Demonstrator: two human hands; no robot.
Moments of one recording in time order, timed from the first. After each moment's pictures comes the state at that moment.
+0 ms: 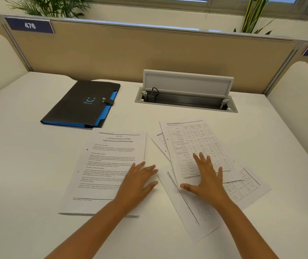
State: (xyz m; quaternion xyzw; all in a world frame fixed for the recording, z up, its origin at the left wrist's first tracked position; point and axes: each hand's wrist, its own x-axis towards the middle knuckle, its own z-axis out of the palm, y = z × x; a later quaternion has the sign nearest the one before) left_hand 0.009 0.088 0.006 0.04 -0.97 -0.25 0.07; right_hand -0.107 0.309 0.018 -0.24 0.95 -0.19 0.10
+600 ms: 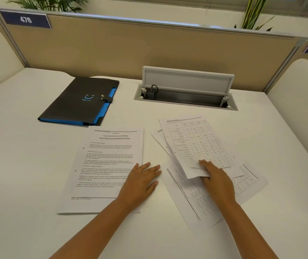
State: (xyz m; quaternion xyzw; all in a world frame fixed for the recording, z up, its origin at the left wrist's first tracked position) left_hand 0.003 0.092 -0.012 0.01 -0.98 -0.21 0.06; right_hand -0.107 0.326 0.015 -0.17 0.95 -0.26 0.01
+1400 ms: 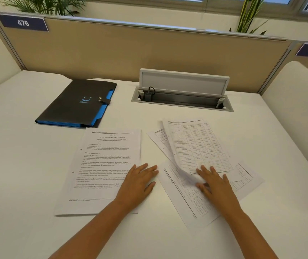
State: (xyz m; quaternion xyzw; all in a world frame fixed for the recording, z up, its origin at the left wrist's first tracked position) left_hand 0.005 0.094 -0.011 0.01 -0.98 -0.19 0.06; right_hand -0.103 0.352 0.004 -0.25 0.95 -0.16 0.09
